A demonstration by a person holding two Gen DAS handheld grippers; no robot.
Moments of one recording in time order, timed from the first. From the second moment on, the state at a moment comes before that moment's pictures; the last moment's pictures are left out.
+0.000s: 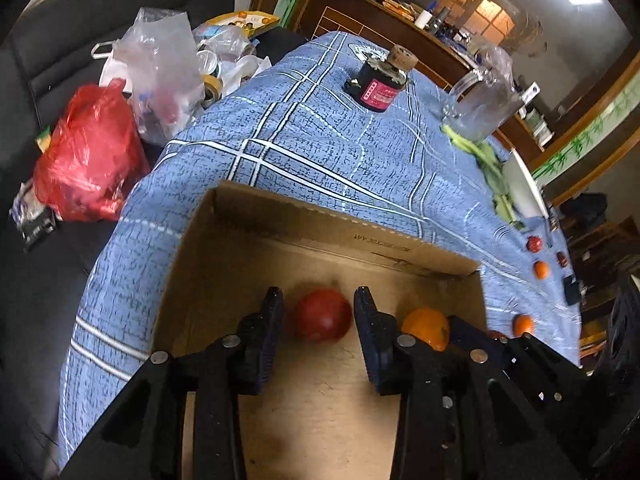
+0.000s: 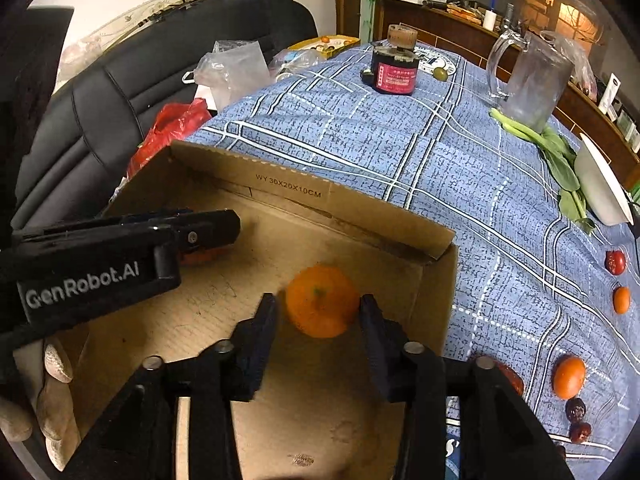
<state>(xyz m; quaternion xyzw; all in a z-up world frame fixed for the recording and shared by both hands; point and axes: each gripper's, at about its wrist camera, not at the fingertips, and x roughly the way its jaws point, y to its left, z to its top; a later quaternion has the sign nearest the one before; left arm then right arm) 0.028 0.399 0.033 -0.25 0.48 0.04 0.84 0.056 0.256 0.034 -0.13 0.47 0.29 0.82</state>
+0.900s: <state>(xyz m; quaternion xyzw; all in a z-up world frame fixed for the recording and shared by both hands) -0.133 0.240 0.097 -0.24 0.39 -0.06 0.88 -0.093 -0.059 0.081 0.02 0.37 0.16 0.92</state>
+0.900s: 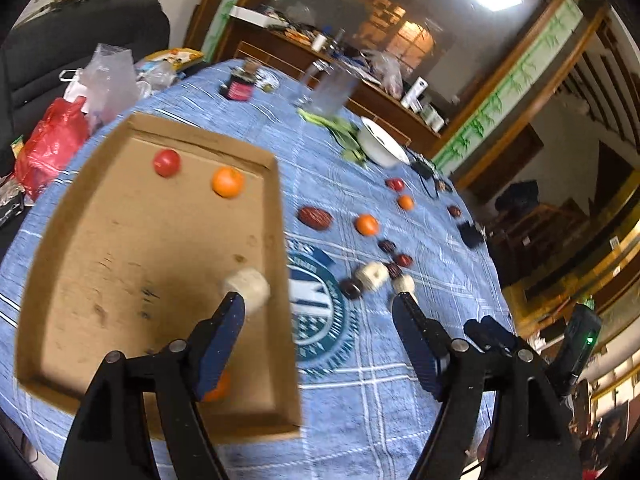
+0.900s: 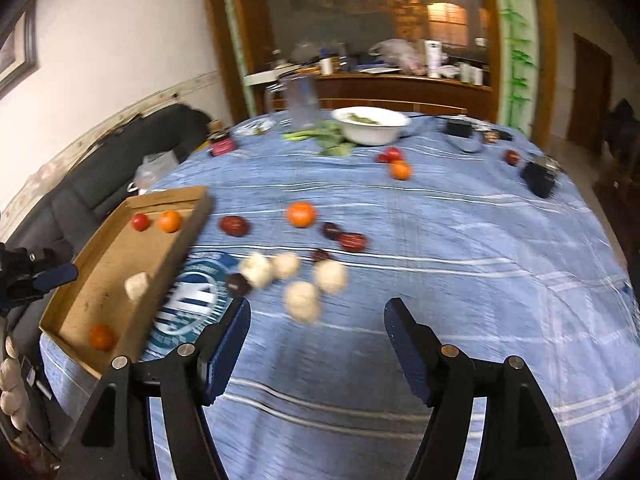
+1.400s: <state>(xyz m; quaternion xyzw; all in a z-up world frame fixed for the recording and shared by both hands) -0.077 0.185 0.082 -0.18 0.44 -0.08 0.88 -0.083 -0.068 0.048 0.01 0.41 0.18 0.90</state>
